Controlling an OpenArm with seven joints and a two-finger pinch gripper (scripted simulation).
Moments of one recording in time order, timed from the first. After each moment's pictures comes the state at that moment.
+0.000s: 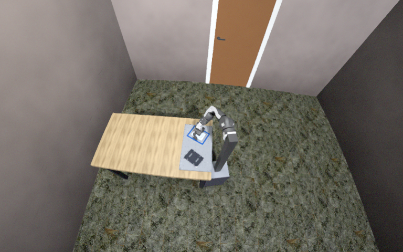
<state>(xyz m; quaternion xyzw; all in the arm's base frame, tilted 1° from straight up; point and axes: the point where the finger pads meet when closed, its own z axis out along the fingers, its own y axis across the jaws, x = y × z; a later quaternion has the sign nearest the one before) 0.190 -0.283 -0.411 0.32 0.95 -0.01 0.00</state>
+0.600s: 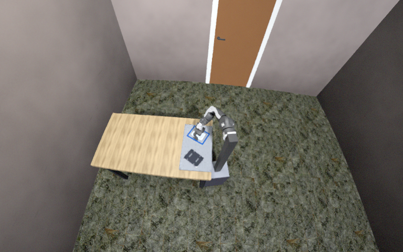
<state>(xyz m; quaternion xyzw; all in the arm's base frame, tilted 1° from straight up) 0.185 -0.283 -0.414 0.32 0.95 -0.01 0.00</state>
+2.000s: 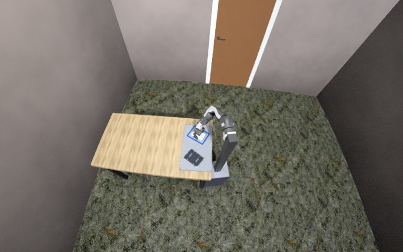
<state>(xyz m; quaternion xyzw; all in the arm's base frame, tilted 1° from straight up) 0.190 -0.283 -0.411 0.32 0.95 -0.01 0.00</state>
